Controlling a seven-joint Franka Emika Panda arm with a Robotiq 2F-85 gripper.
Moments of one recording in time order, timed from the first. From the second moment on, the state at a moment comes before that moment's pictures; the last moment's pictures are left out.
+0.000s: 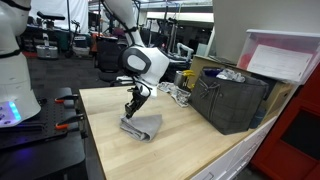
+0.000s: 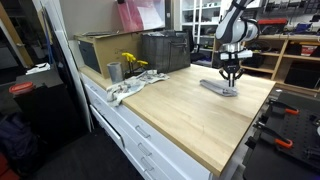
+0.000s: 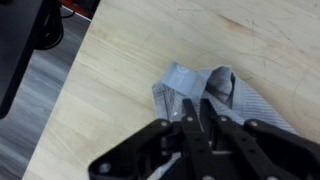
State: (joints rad) arm -0.17 0.41 -0.26 -2.31 0.26 2.40 0.48
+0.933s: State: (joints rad) arm -0.12 0.41 -0.25 -2.36 0.22 2.42 0.48
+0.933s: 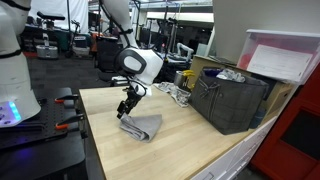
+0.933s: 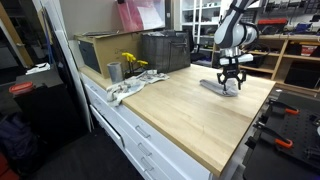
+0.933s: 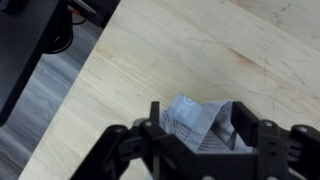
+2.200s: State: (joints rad) arm -0.11 0.37 -0.25 -2.36 0.18 2.43 0.48
